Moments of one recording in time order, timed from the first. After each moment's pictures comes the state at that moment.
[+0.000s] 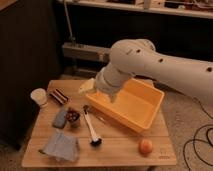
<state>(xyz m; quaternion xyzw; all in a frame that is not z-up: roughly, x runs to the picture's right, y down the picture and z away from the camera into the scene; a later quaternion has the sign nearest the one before) -0.038 0.022 0.574 -0.32 0.03 0.72 0.61</state>
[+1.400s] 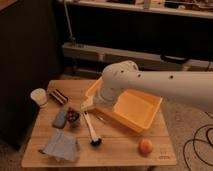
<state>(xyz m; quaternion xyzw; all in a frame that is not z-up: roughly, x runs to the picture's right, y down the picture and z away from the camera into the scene) -0.049 0.099 0.667 -0.35 0.08 0.68 0.64</state>
